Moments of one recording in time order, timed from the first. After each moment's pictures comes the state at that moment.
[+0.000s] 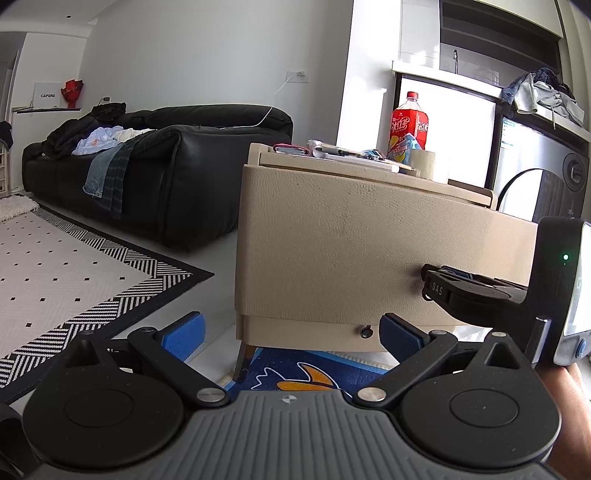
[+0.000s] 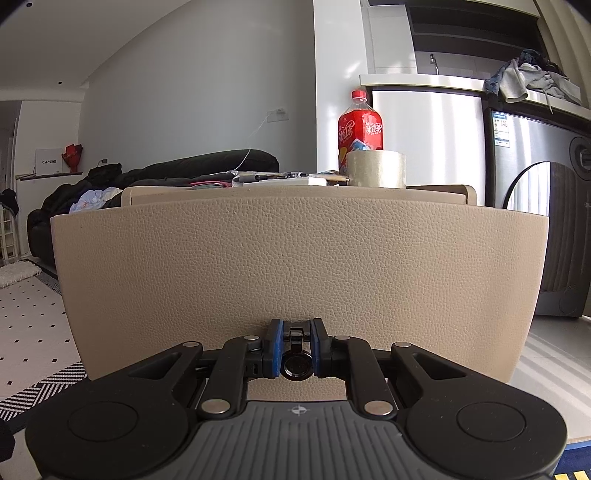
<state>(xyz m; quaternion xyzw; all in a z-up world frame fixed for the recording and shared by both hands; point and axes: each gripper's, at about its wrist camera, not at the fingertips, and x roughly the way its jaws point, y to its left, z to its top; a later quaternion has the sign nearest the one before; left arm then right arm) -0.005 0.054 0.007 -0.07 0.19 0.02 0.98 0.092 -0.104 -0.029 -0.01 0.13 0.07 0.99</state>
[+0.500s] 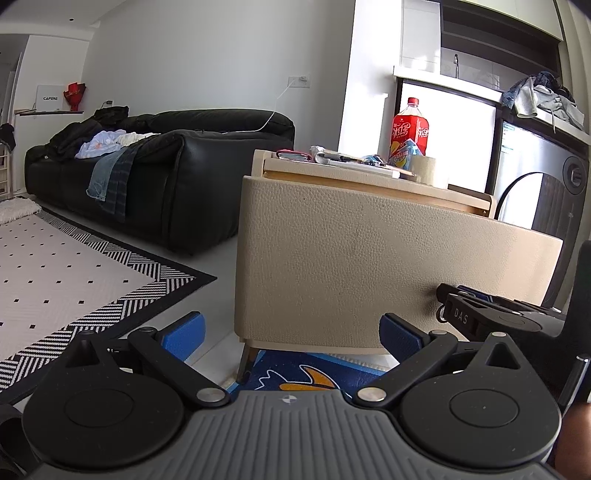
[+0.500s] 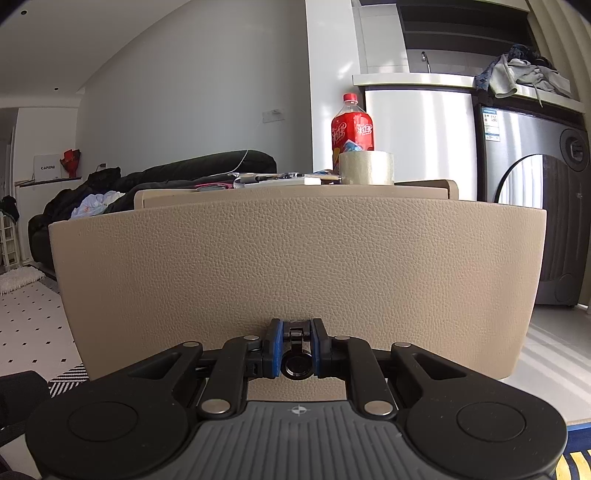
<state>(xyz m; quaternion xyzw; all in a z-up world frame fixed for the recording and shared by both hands) -0.014 0.057 0.012 -0.07 0.18 0.02 0.98 0.058 -0.107 -0.026 0.01 0.14 0.06 0.99</state>
